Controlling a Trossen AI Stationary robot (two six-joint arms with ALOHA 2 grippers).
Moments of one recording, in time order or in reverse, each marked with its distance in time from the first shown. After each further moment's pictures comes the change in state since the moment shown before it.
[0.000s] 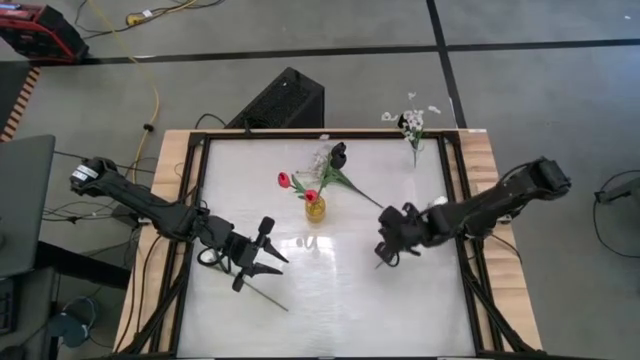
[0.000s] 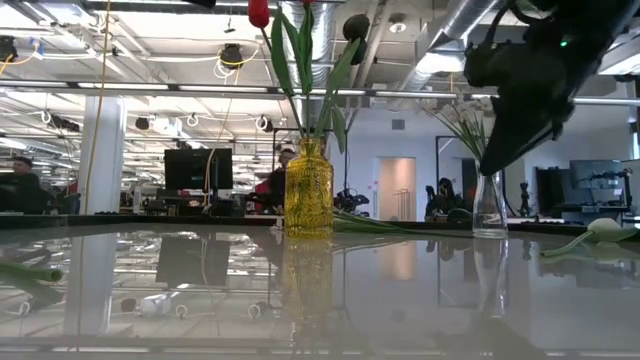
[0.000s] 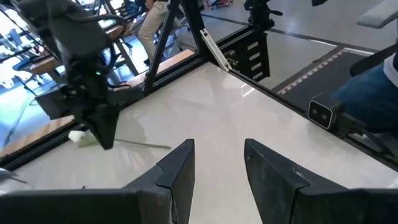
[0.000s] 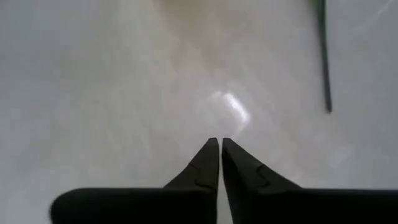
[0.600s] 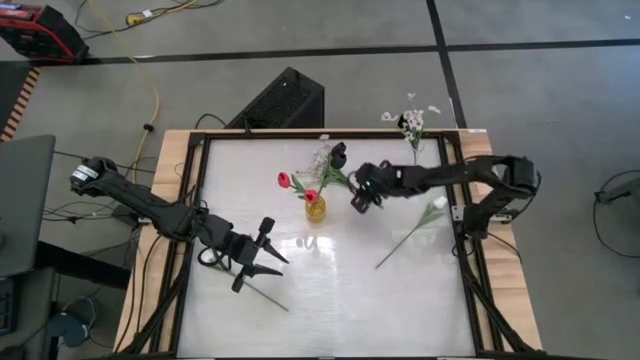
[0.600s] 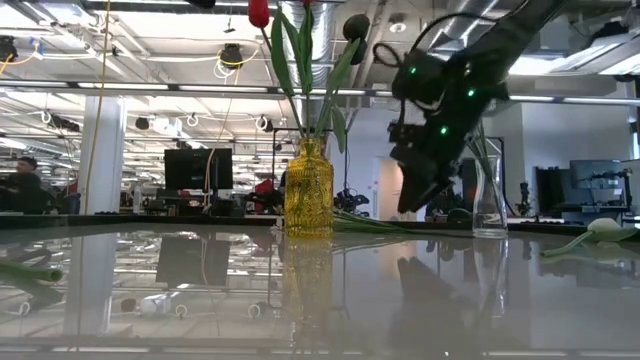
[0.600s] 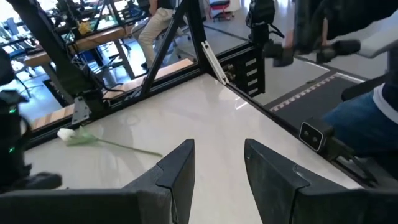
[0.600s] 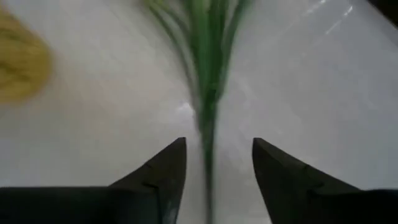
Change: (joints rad) left arm 0.000 0.000 0.000 0.042 0.016 -0.105; right arm -0.581 0.281 0.071 0.333 -0.174 -0.558
